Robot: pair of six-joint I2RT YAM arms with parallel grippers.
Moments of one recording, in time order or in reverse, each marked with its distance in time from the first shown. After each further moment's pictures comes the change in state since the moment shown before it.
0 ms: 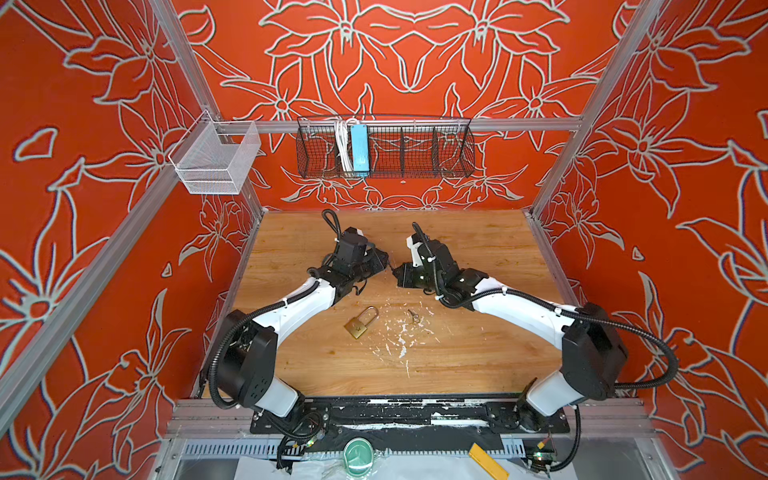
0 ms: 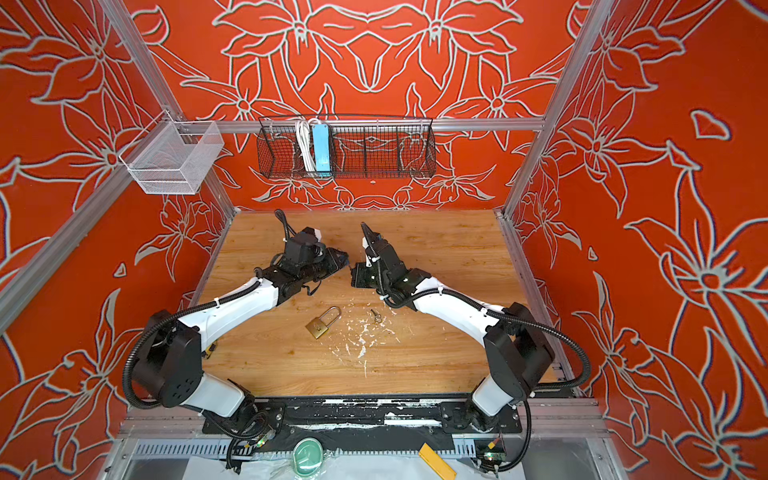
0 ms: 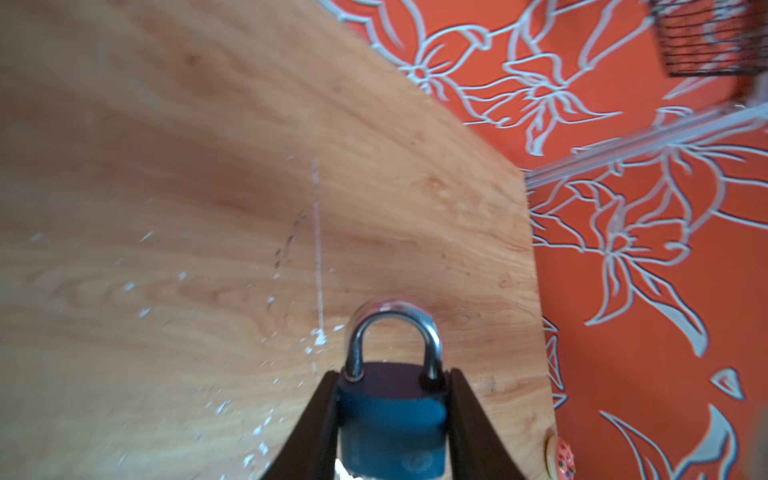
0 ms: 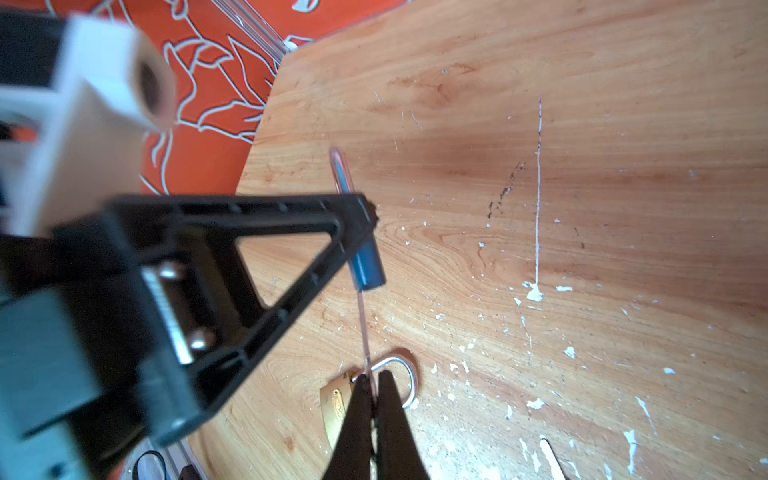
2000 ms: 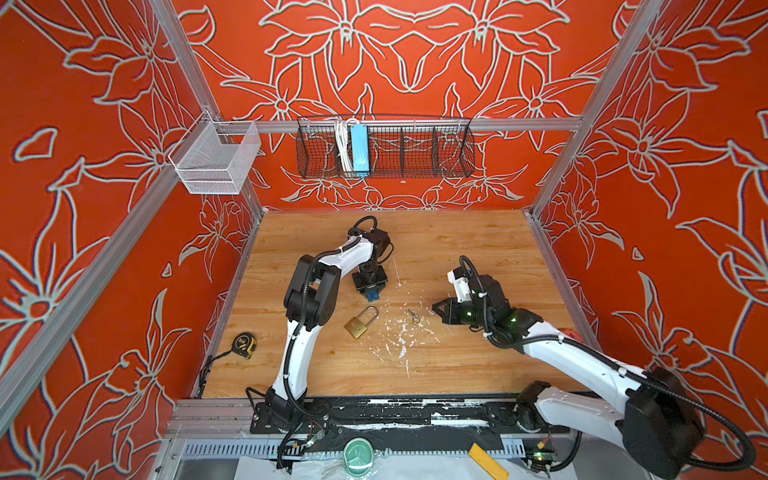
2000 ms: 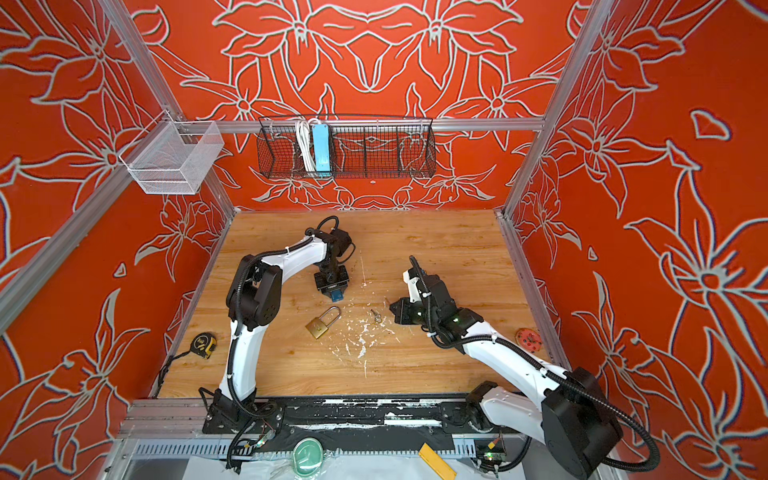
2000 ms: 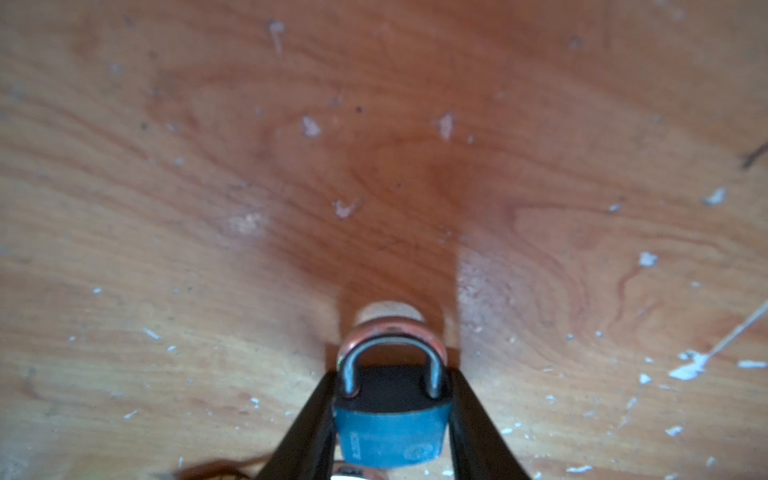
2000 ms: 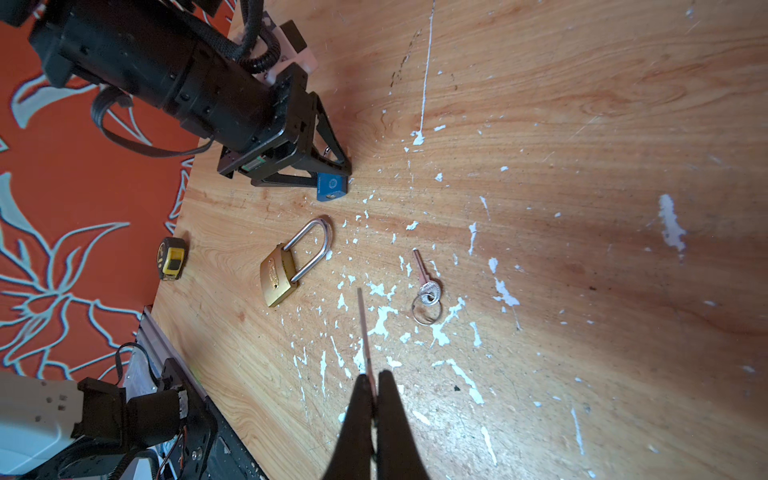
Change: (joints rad) left arm 0.034 0.713 0.720 -0.997 0.012 0.107; right arm -0.172 -0.457 -0.509 -0.054 -0.190 -0.076
